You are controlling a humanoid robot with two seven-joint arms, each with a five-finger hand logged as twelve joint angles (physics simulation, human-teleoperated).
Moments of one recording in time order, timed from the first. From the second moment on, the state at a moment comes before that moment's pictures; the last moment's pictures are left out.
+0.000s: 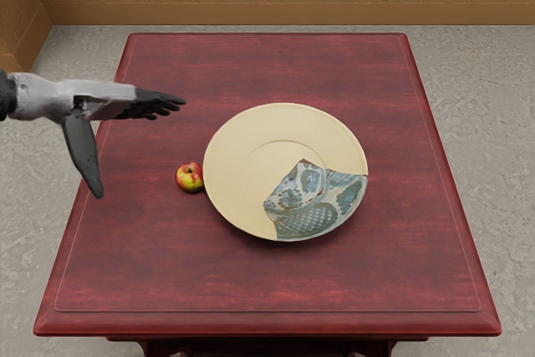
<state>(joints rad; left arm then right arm) -1.28 1.00 -0.11 -1.47 0.69 -0.61 -0.03 -0.06 0.00 0.00 0.20 -0.09 0.19 -0.18</state>
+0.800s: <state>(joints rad) -1.34 0.84 -0.19 -1.69 0.76 -0.39 0.61 -0.05 0.00 0.00 0.20 -0.09 0.19 -0.18</state>
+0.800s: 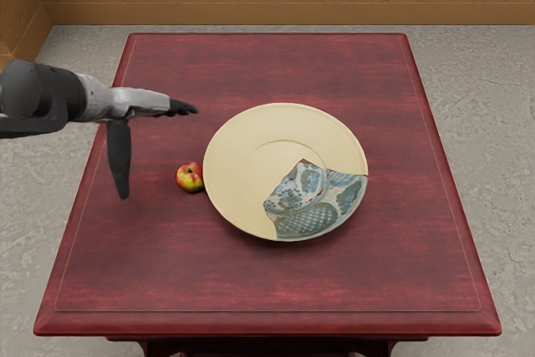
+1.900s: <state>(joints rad) -1.14 0.69 0.03 -1.75 1.04 0.28 0.61 -0.05 0.00 0.00 0.20 -0.09 0.19 -0.18</state>
